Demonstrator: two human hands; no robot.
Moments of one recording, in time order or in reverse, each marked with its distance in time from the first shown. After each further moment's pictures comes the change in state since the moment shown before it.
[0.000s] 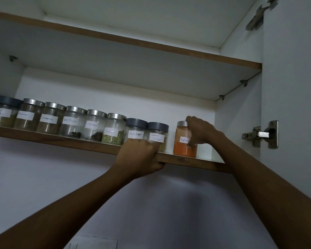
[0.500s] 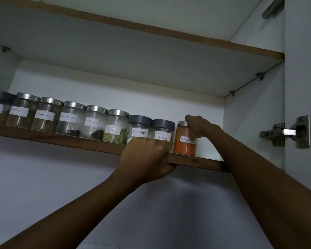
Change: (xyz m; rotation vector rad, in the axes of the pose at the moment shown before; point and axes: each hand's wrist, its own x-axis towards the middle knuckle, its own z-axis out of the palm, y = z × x) left_hand -0.004 -0.001 0.004 0.001 0.084 0.036; right_hand 0.067 -0.001 0.039 0.044 -0.092 0.072
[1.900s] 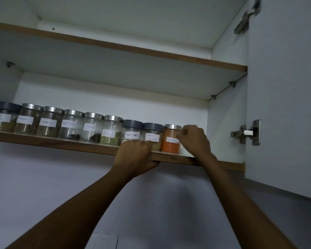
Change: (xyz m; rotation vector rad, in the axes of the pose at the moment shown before) left_hand 0.004 0.011 -0.019 -0.011 -0.181 -0.094; right_hand -0.135 -0.030 -0.026 0.577 0.389 0.191
